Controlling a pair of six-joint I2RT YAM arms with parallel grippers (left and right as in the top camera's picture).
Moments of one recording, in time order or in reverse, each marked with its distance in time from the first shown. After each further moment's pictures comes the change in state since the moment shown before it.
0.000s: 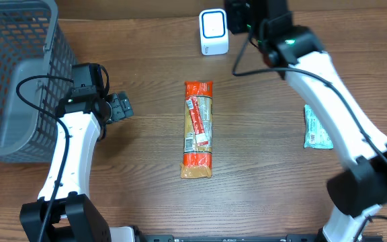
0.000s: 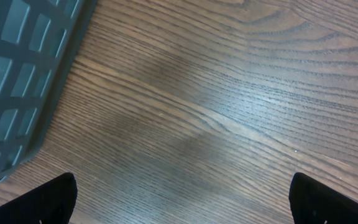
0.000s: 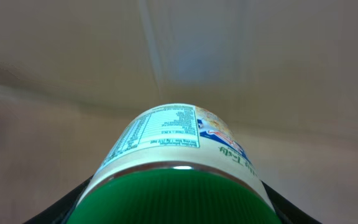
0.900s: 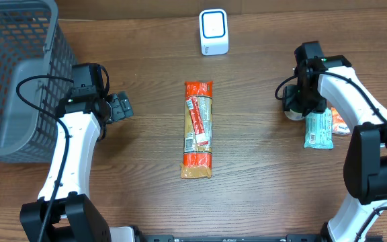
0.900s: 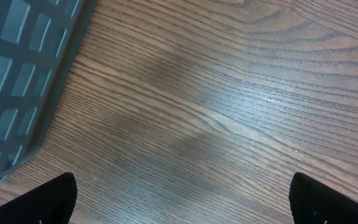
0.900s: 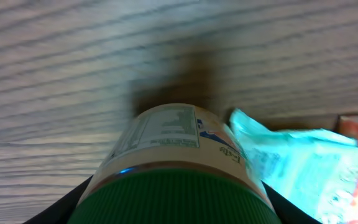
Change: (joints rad) left arm 0.000 0.000 0.000 0.000 0.000 0.000; right arm -0.281 0.048 -0.491 -0.371 -0.102 0.029
